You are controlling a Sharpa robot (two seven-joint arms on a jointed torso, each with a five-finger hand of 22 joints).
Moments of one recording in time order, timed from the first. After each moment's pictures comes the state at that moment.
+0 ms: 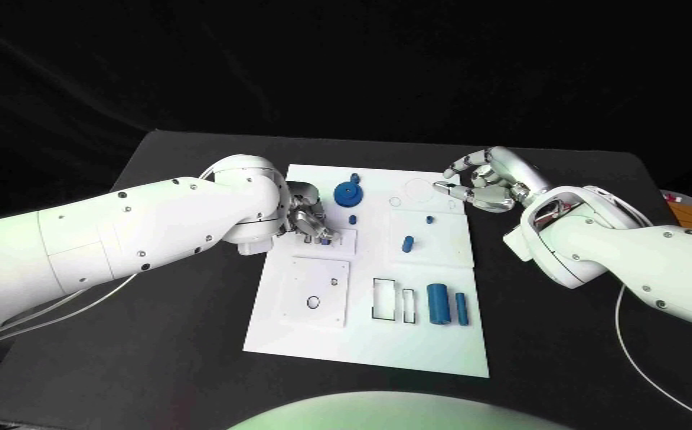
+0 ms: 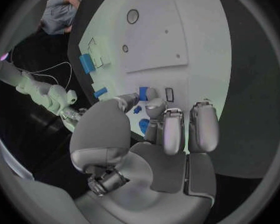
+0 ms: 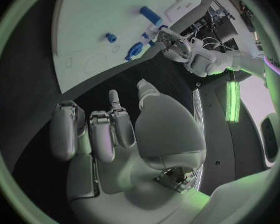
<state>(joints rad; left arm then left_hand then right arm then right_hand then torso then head) 1.21 -0.73 -0.02 1.52 -1.13 0.20 -0.62 1.05 -0.16 0.55 0.29 0.19 0.87 0.02 0.85 0.75 1.27 -0.04 1.21 0.88 1.46 -0.09 1.51 1.31 0.07 1.38 0.02 1.46 1.27 1.19 -0.93 -0.13 1.59 -1.08 -0.58 -0.05 1.22 -0.10 0.06 0.29 0.24 0.89 0.16 0.22 0.41 1.44 0.08 1.43 1.31 1.47 0.01 1.54 1.31 0.05 1.44 0.11 1.34 1.31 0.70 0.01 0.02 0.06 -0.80</state>
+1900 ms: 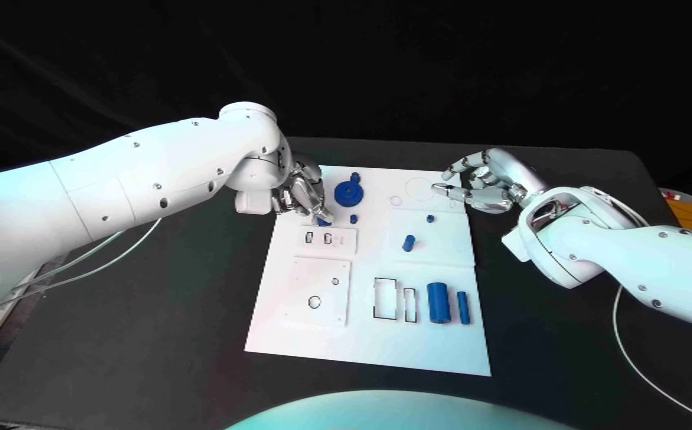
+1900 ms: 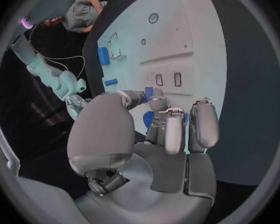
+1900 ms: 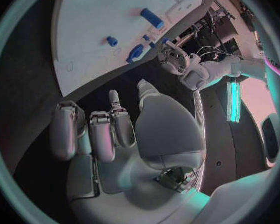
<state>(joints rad) 1.32 -0.62 -0.02 1.30 -0.91 0.50 -0.62 1.24 -0.24 0.75 0.31 0.19 0.82 0.06 0.82 0.76 1.22 -0.02 1.14 0.78 1.46 -0.08 1.51 1.31 0.07 1.35 0.04 1.44 1.24 1.18 -0.92 -0.13 1.58 -1.08 -0.57 -0.05 1.22 -0.10 0.06 0.29 0.25 0.89 0.16 0.22 0.41 1.44 0.08 1.43 1.31 1.47 0.01 1.54 1.31 0.05 1.44 0.11 1.34 1.31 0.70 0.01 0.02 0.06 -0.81</state>
